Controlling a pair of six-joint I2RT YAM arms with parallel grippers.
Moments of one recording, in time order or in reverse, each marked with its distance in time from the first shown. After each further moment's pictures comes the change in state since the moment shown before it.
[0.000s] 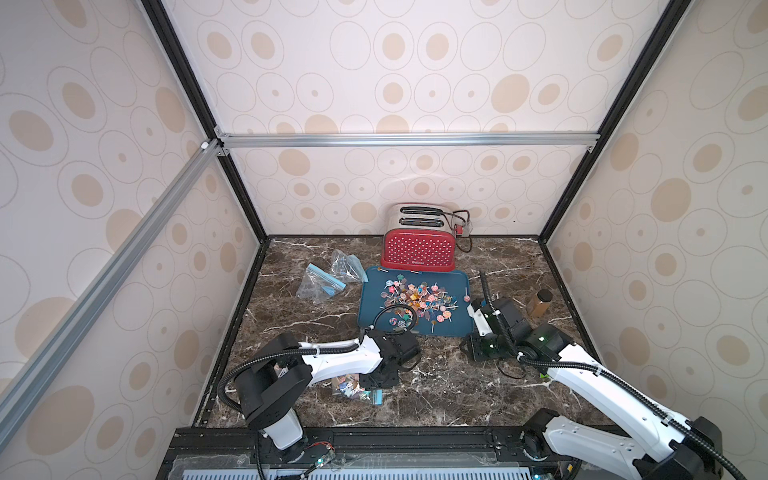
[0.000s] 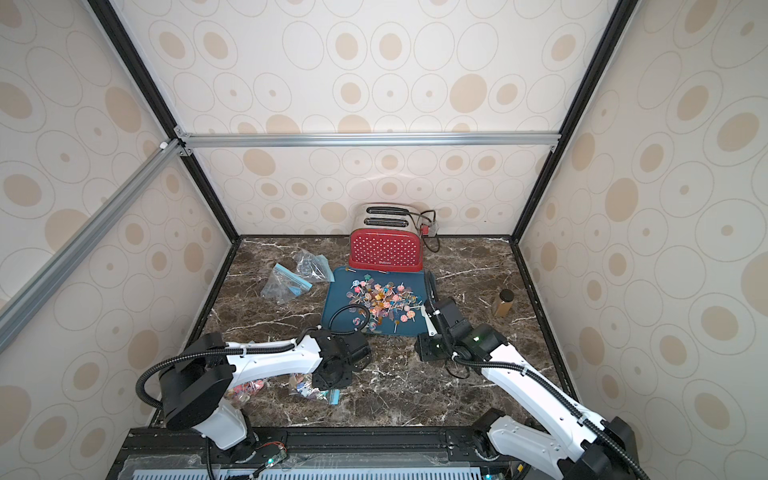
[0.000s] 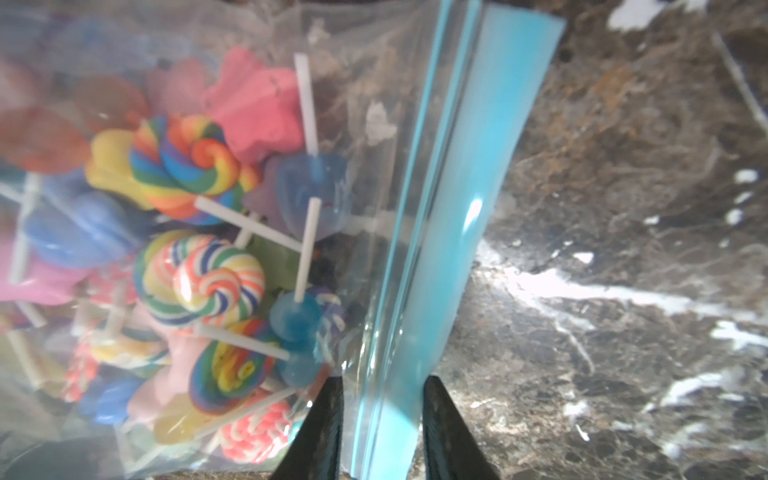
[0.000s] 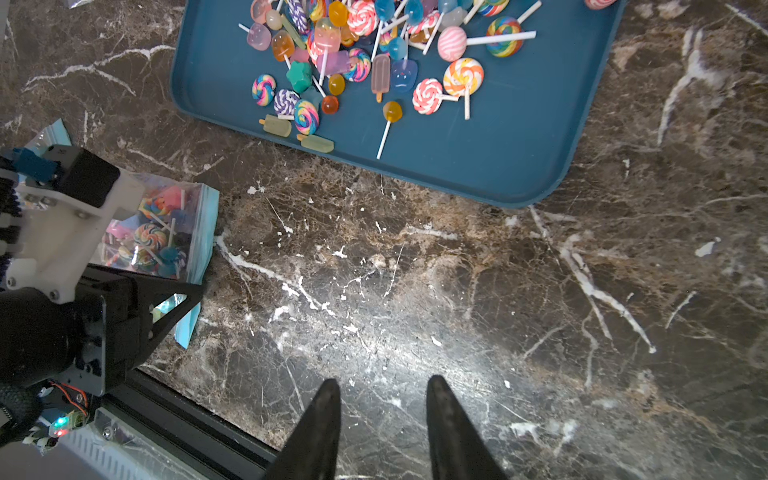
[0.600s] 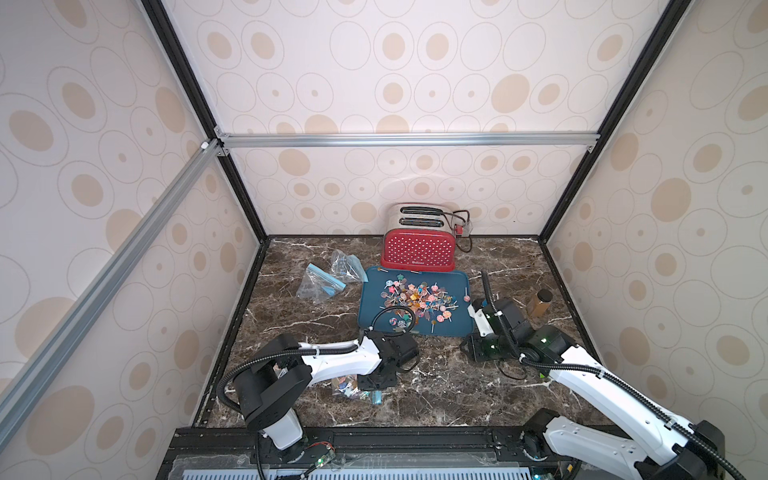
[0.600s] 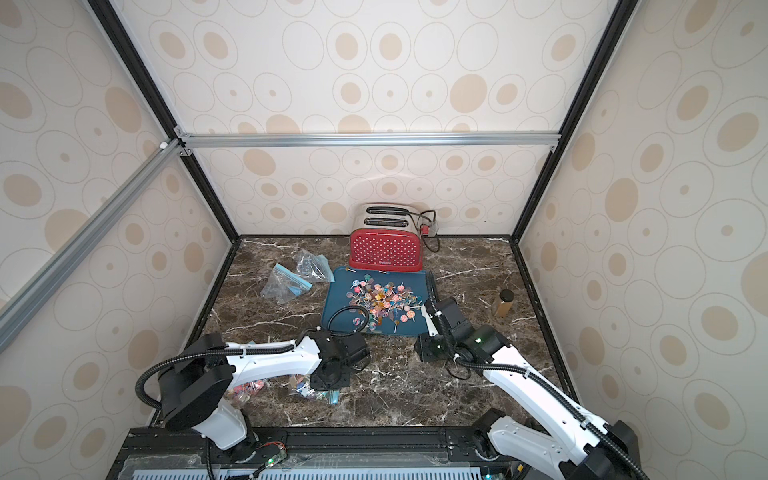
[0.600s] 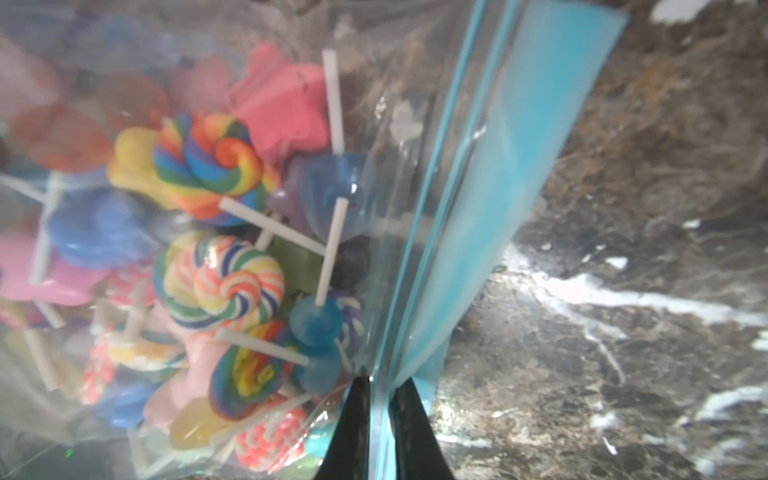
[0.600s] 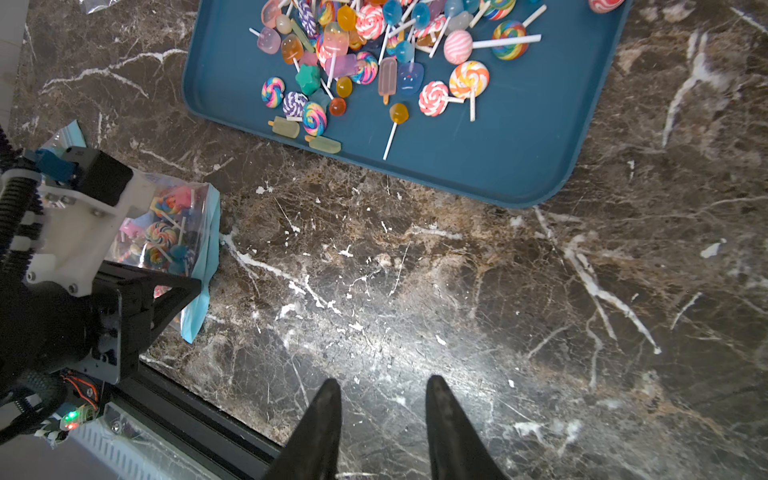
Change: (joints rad) left arm 0.000 -0.005 -0.018 0.001 -0.018 0.000; right arm 0.000 -0.018 -0.006 0.000 -0.011 0.000
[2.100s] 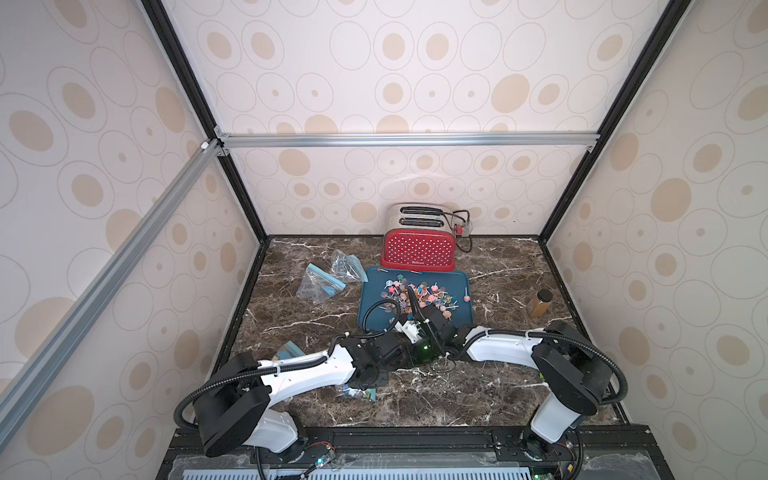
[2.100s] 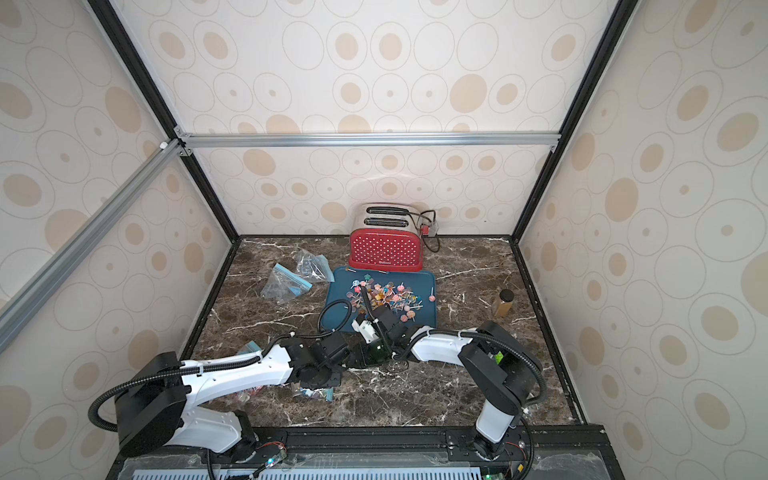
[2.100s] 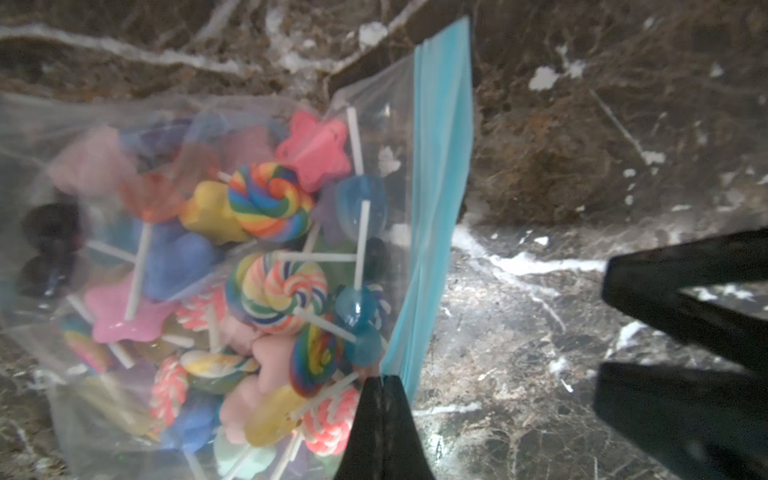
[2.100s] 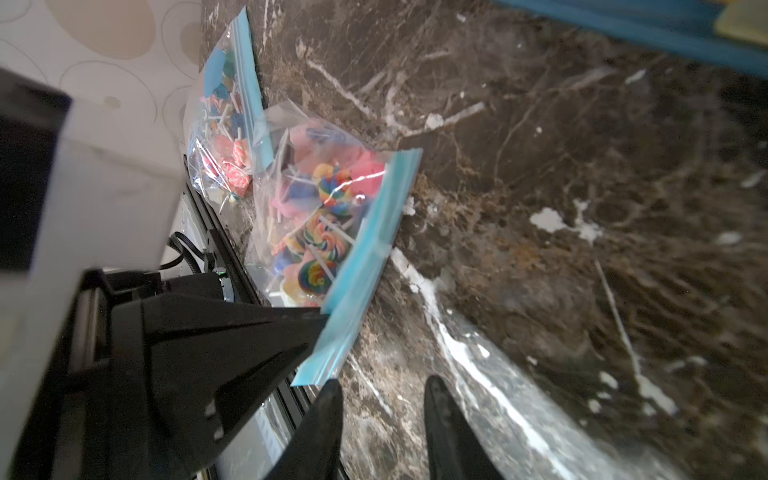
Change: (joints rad) left arm 0.046 -0.220 -0.149 0.159 0.004 0.125; right arm 0.246 0.701 0.044 0.766 -0.471 0.203
